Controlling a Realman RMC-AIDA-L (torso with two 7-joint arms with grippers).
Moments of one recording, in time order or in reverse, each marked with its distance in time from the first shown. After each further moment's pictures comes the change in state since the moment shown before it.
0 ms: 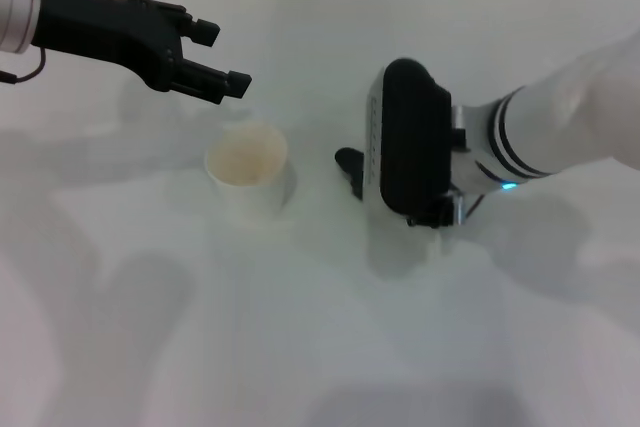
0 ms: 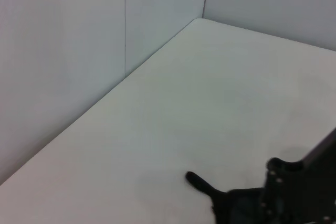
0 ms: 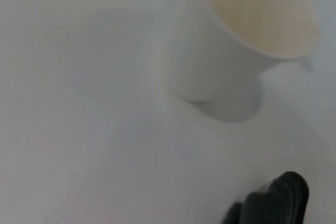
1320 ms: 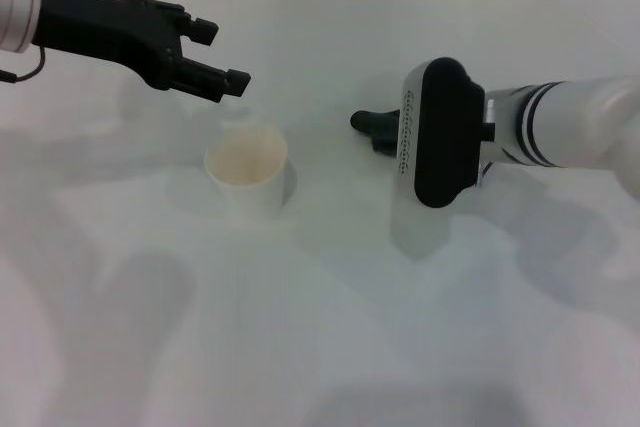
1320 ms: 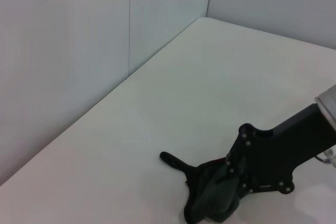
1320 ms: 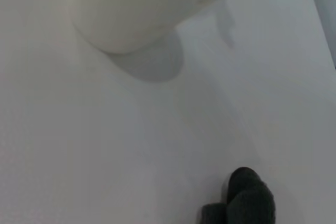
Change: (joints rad) left arm 0.000 0.000 0.000 0.001 0.000 -0.009 -0.005; right arm -0.083 0.007 0.014 0.106 -0.165 0.336 -0.062
